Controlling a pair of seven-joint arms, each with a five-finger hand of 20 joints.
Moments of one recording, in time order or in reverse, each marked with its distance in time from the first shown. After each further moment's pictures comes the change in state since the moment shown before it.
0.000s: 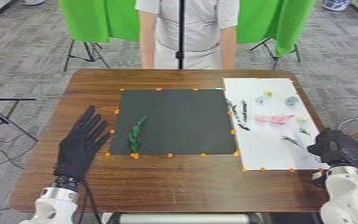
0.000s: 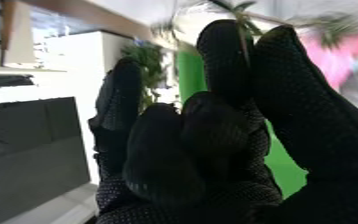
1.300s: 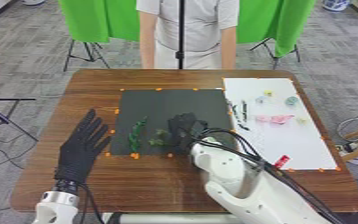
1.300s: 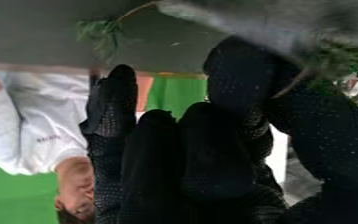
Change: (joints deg) left arm 1.4 -0.3 0.4 -0.7 0.2 0.9 0.1; right arm 46.9 -14.0 -55.7 12.8 -8.5 -16.9 -12.1
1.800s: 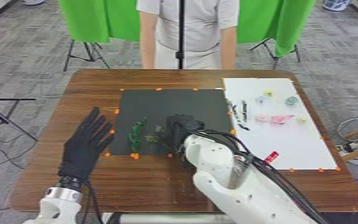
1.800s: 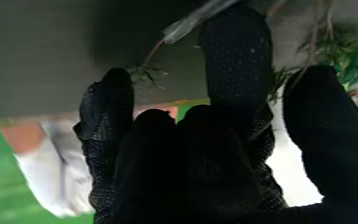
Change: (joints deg) left arm -1.7 0.0 0.8 0.8 0.2 -0.2 -1.0; right arm 0.2 -7.0 3.3 1.5 10.6 -7.7 9.6
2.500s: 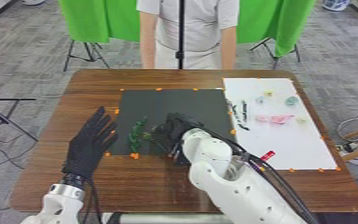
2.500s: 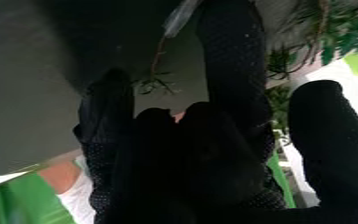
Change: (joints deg) left arm -1.5 0.6 0.5 0.9 0.3 -1.2 -2.0; right arm -1.4 -4.3 3.6 1.1 8.3 2.0 4.0
